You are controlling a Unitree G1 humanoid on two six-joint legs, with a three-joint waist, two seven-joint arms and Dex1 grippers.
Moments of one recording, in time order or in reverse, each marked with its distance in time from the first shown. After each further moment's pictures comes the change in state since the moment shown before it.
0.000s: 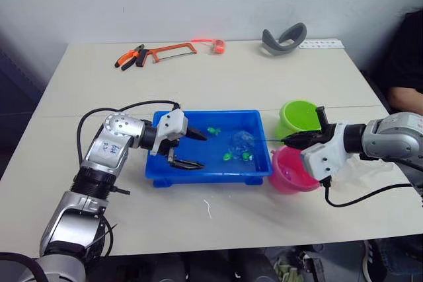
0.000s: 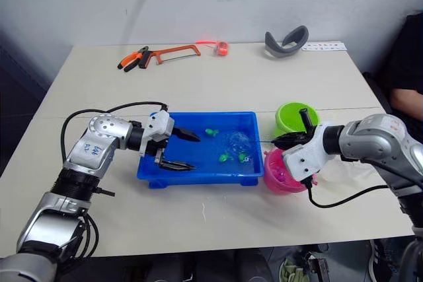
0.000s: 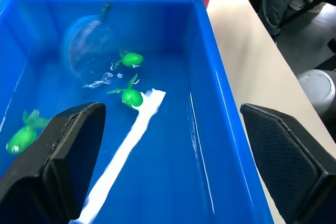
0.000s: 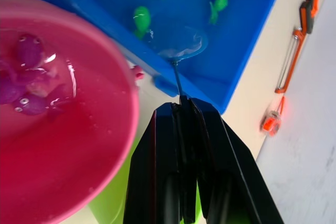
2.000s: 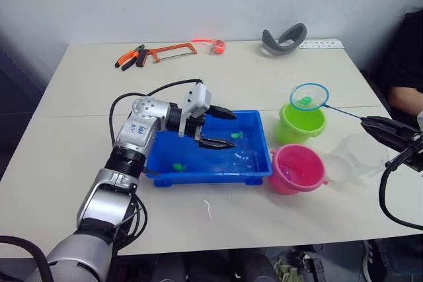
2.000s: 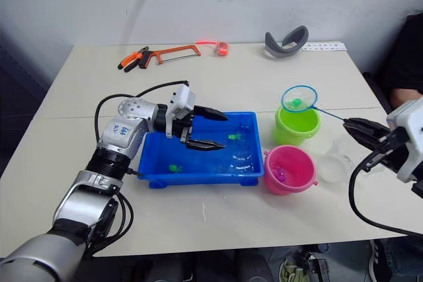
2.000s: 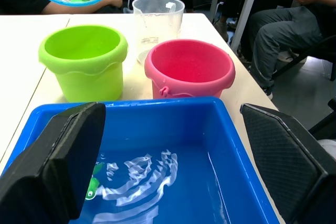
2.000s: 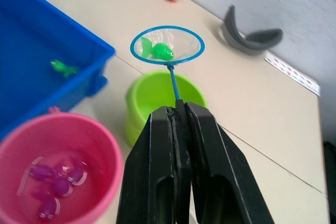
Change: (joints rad) left arm -0.222 -0.233 0.022 0.251 -0.043 -0.071 0.006; right arm 0.641 0.134 -0.911 -0.545 0.765 1.252 -0.291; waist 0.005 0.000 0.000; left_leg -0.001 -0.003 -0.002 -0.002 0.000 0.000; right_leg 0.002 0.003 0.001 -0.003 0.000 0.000
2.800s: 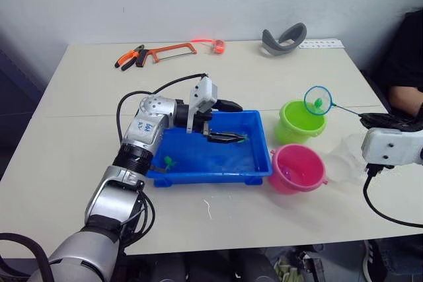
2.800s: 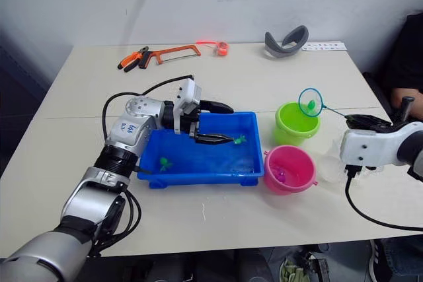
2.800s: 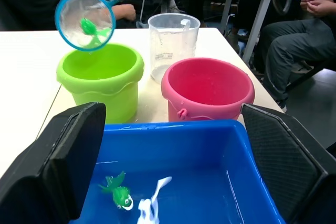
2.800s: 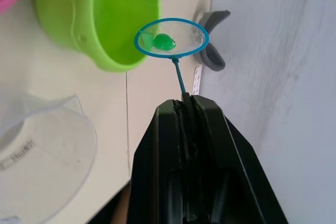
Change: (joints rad) left arm -0.025 -0.042 0.012 0.037 0.000 -0.009 0.078; right arm 0.005 -0.267 0.266 0.283 -0.852 -0.873 -0.042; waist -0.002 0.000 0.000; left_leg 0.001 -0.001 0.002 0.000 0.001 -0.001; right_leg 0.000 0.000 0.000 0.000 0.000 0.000
